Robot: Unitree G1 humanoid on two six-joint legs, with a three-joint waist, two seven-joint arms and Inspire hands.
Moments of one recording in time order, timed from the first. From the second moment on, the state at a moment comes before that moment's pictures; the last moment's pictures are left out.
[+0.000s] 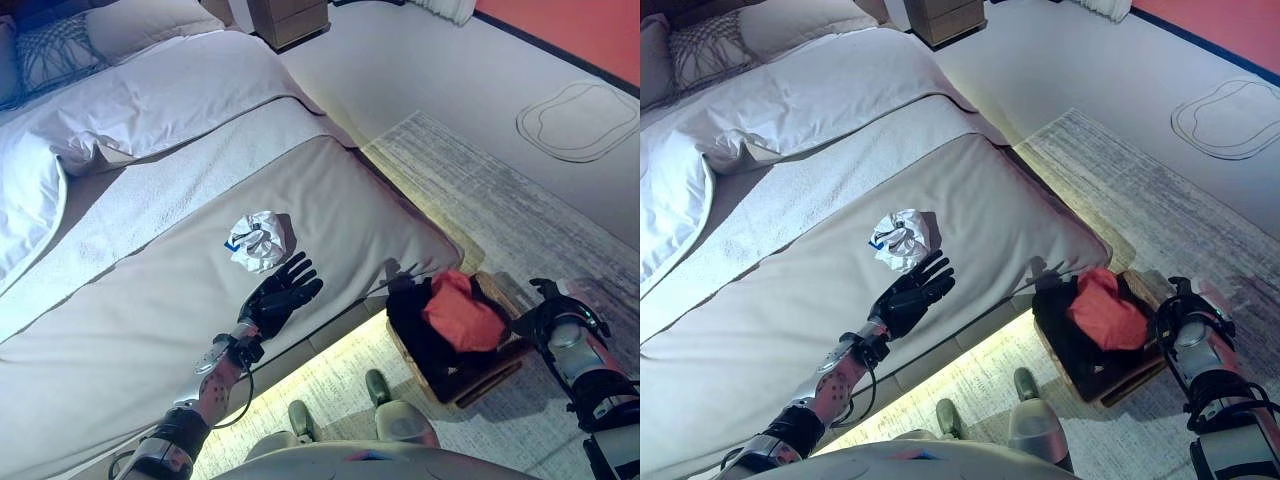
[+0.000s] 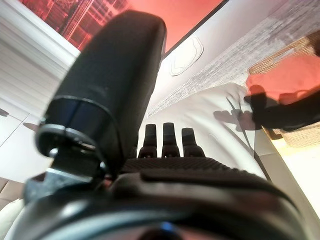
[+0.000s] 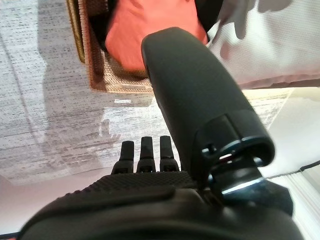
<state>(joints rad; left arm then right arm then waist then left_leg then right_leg) -0.06 0.29 -0.31 0.51 -0.90 -0.04 -0.33 -0.25 -0.73 0.17 0.85 -0.19 0.24 -0.15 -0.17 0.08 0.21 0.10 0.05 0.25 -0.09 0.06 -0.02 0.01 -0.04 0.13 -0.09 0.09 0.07</state>
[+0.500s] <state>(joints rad) -0.06 0.28 -0.31 0.51 -0.90 -0.04 -0.31 -0.31 -0.73 0.18 0.62 -0.19 0.31 -0.18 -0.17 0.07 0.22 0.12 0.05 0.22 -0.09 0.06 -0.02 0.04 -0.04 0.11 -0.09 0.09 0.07</state>
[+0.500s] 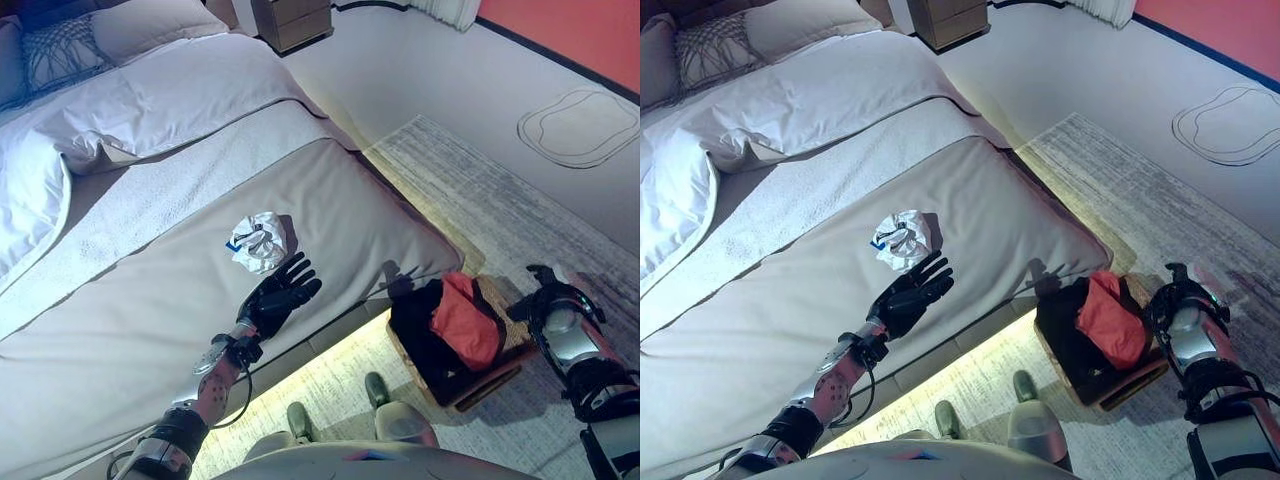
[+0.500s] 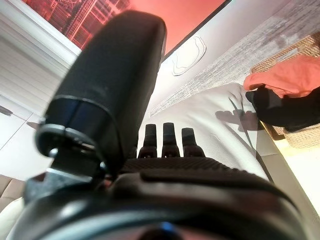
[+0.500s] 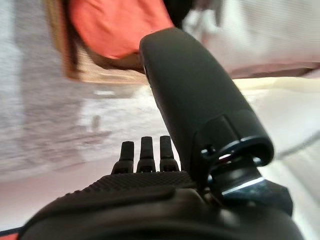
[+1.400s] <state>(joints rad) -0.08 0.31 -0.25 0.48 -0.91 -0.18 -0.28 -0.95 -0.73 0.56 0.74 -0.23 0.30 -0.16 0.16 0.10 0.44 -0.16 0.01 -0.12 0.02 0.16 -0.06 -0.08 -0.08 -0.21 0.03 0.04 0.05</state>
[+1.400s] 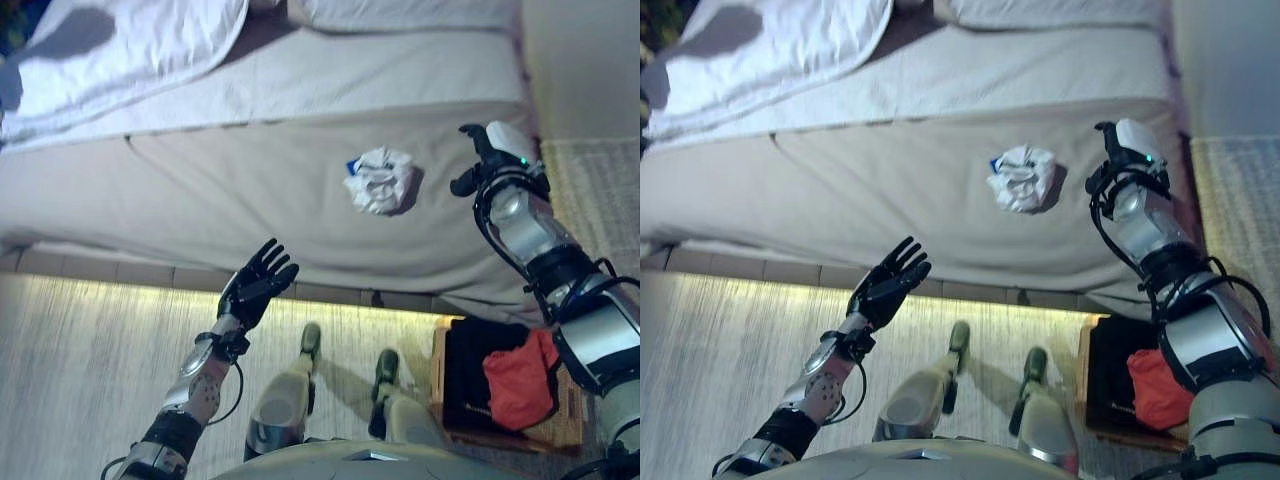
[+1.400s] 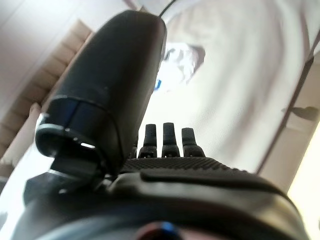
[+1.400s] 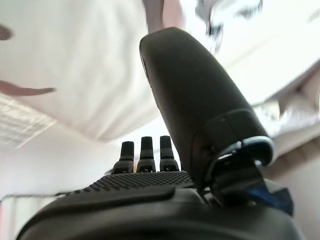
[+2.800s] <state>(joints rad) -0.03 0.48 -0.32 0.13 -1.14 -0.22 -0.26 -1.35 -0.78 0.71 1.02 -0.16 0.35 -0.26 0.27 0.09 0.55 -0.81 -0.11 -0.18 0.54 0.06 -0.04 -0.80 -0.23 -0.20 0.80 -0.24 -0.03</state>
